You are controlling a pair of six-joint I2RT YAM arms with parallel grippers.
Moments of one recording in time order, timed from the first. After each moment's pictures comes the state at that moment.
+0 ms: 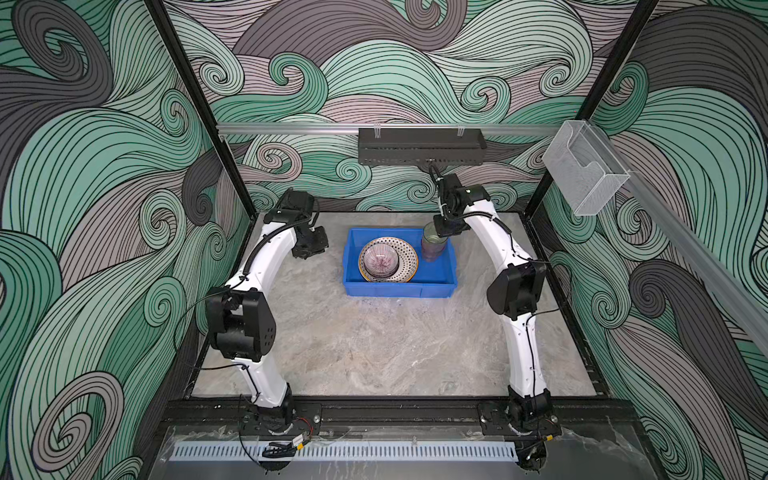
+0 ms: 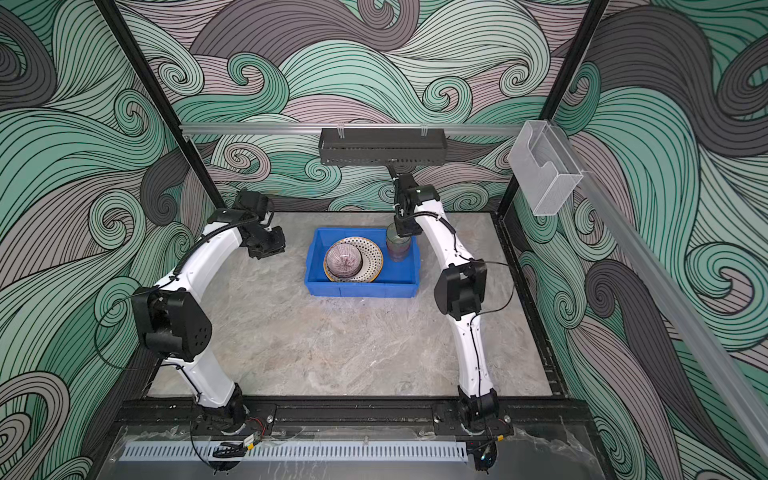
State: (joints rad) left arm -0.11 1.77 1.67 -1.03 0.07 -0.41; right arm 0.32 2.33 2.46 -1.33 0.17 0.09
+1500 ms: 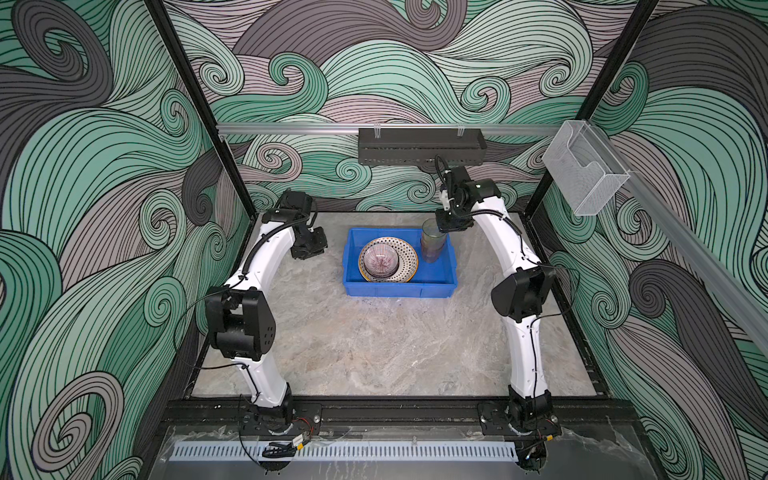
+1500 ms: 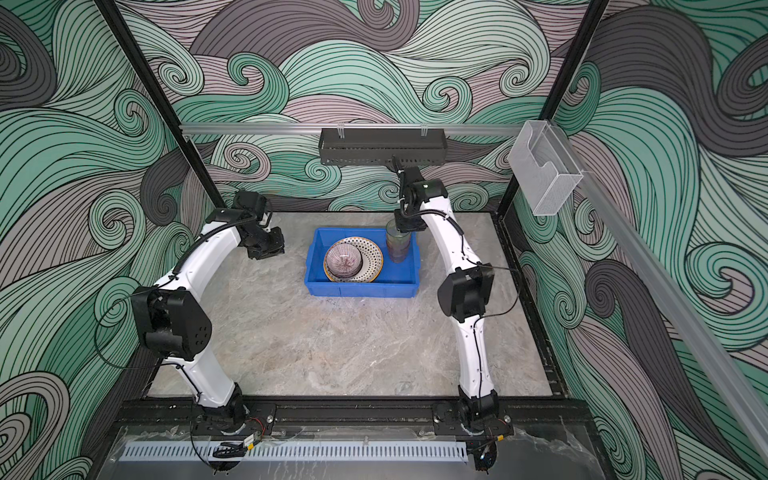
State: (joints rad) left arm -0.10 1.78 1.67 -1.05 0.11 -0.41; right arm 0.31 2.24 2.49 -1.38 0.03 0.11
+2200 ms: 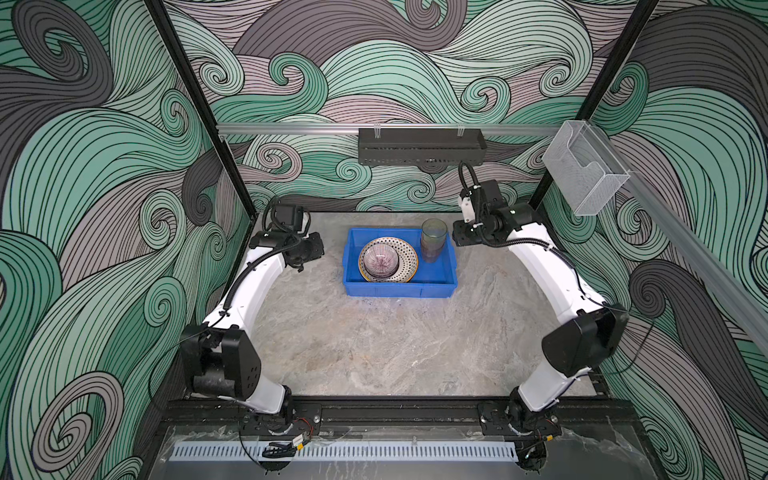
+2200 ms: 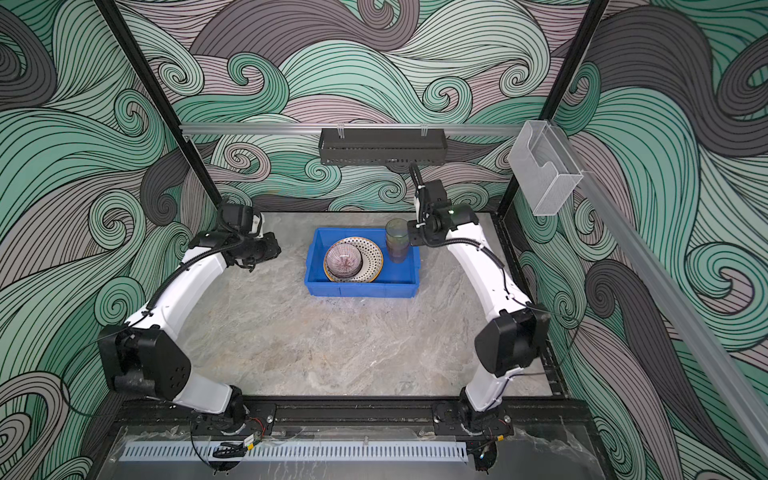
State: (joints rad) left arm -0.10 1.47 1.33 -0.74 0.11 -0.37; right arm 0.32 1.66 1.73 -1.00 0.07 0.09
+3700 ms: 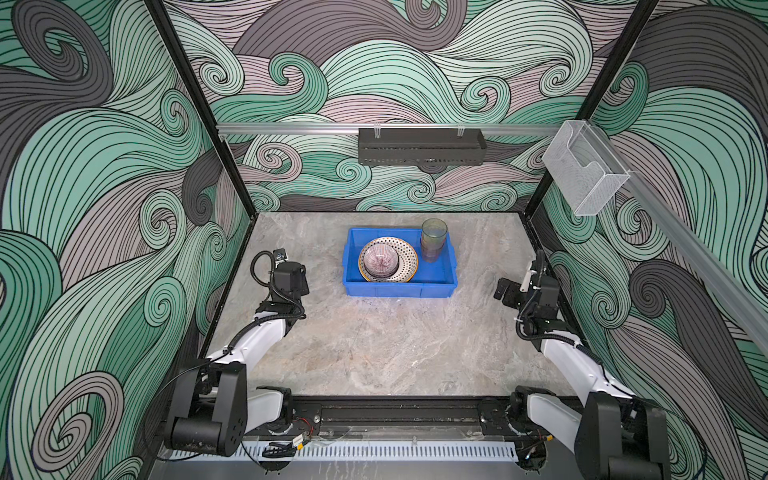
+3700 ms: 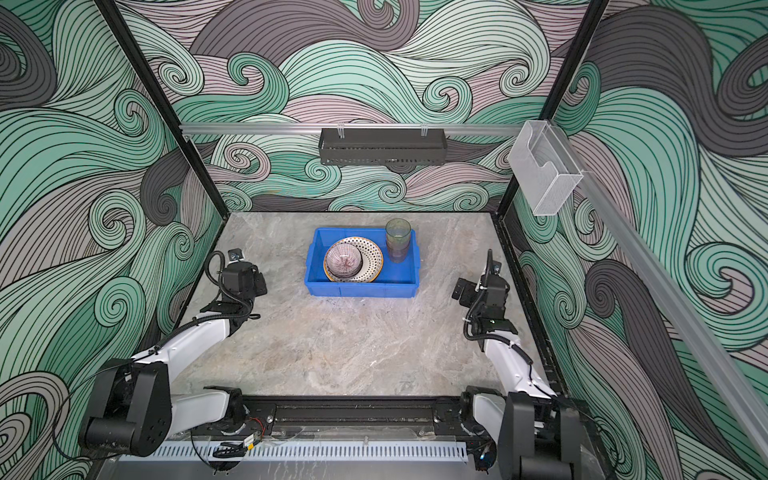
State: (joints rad) left arm -0.09 1.23 0.56 0.08 -0.42 -0.22; right arm -0.11 1.08 0.44 0.07 0.08 0.17
